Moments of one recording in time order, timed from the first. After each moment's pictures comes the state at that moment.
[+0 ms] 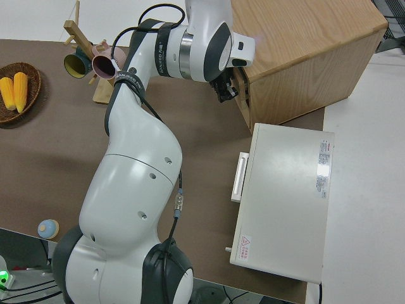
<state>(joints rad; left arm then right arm) -0.15 0.04 0.15 -1.49 -0.02 1.55 0.05 0.00 0.41 -0.13 -1.36 0.05 1.69 0.66</state>
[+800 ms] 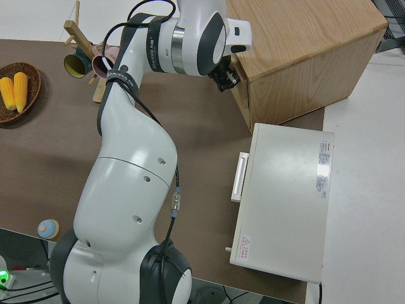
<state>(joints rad) -0.15 0.04 0.15 -1.49 -0.02 1.55 0.05 0.01 0.40 -0.11 -1.32 0.02 1.72 0.51</state>
